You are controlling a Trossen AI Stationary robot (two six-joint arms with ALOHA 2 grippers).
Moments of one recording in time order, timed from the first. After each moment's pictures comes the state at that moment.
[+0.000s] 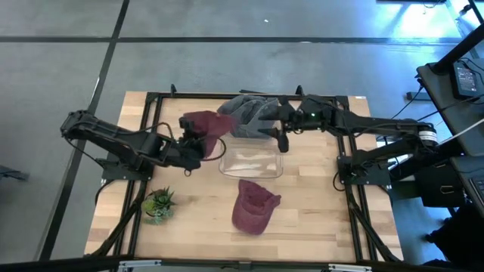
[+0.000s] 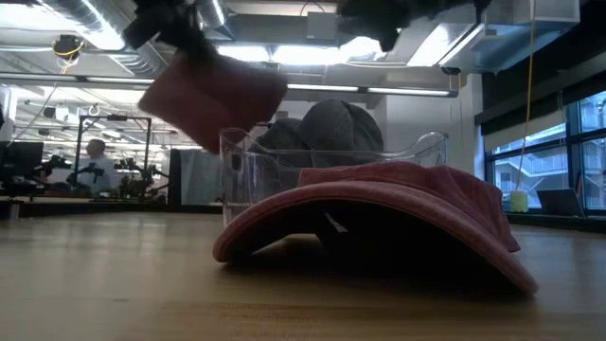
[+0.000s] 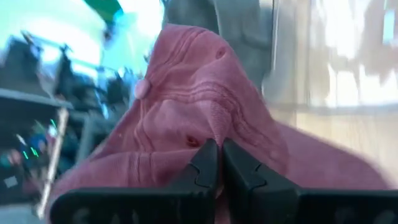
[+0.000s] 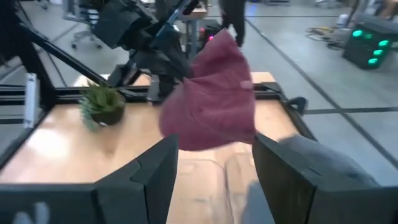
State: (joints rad) left arm -0.25 1.19 1.02 -0.80 -0.91 0.16; right arm -0.22 1.21 1.00 -0.03 -0.13 -0.07
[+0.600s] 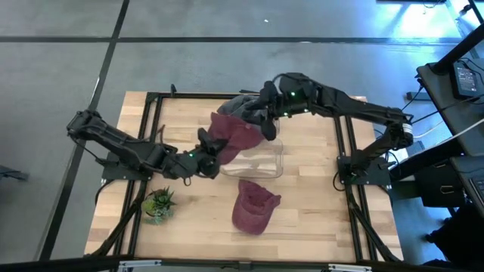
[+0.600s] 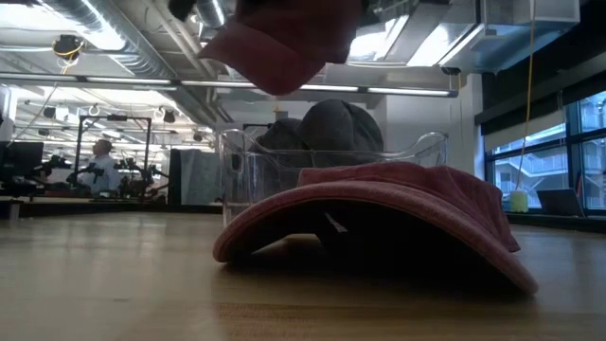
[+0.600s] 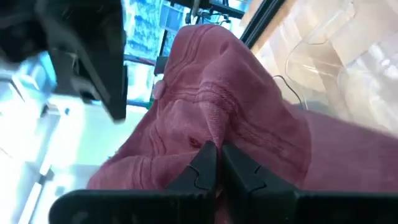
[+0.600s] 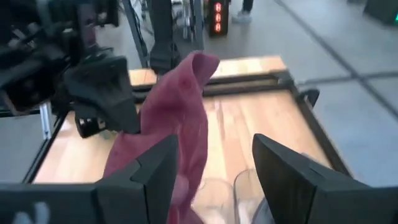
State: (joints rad) left arm -0.36 1.27 1.02 -0.14 -0.99 0.95; right arm -0.22 1.50 1.60 -0.50 -0.15 -0.01
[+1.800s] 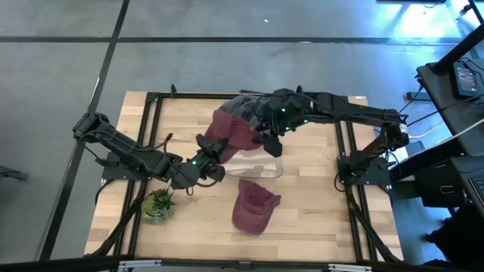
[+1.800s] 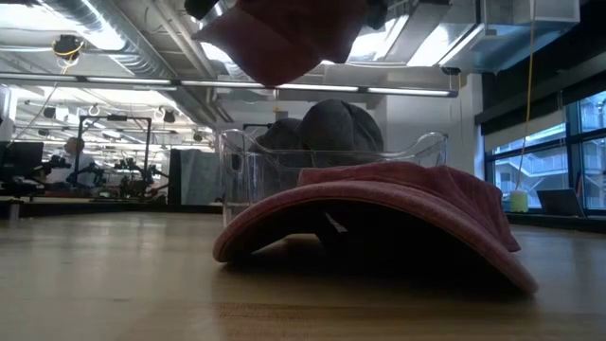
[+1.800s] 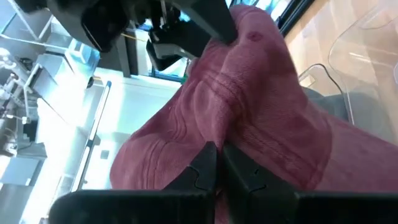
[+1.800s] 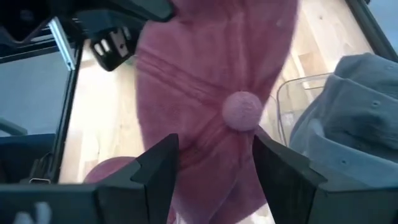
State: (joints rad) left arm -0.42 1.39 1.02 0.11 -1.24 1.07; right arm -0.12 1.56 1.71 -0.88 -0.14 0.10
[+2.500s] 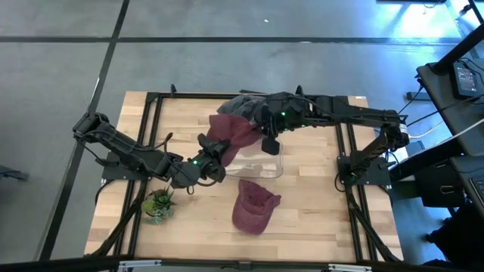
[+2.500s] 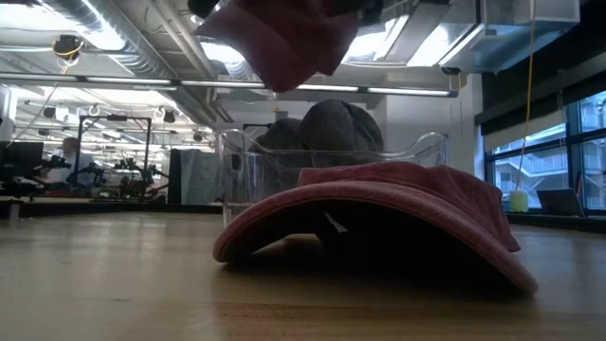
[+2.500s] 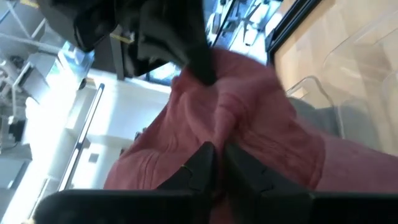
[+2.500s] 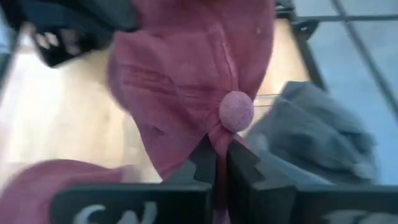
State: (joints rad) left arm -0.42 1.39 1.02 0.11 -1.19 1.03; right arm -0.10 1.56 1.71 -0.86 0.07 -0.05
